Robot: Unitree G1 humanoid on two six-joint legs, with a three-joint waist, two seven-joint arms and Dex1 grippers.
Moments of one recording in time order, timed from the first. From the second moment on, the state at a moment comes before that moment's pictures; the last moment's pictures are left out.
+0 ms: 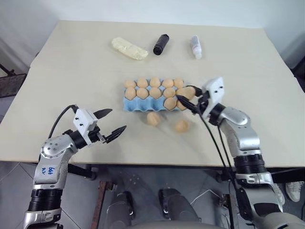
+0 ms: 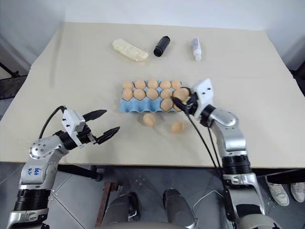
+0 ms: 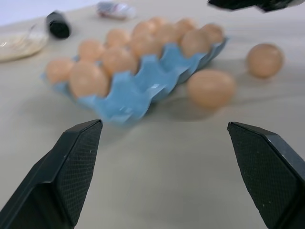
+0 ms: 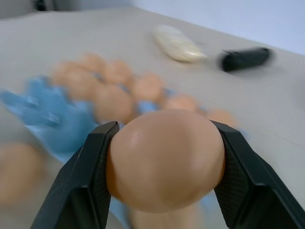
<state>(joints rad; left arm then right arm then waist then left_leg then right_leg) -0.16 0.53 0.18 -0.06 -0.33 0.13 -0.78 -0.60 -0.33 0.03 0.15 0.25 0.24 0.68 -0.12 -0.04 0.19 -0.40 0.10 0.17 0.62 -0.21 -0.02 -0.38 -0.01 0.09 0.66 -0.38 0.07</state>
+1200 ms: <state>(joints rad) -0.31 0.51 0.01 0.02 -0.32 0.10 -0.90 0.15 -0.61 -0.36 -0.20 0.41 0.13 0.87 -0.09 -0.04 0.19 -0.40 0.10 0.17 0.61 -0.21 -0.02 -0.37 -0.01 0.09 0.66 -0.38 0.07</state>
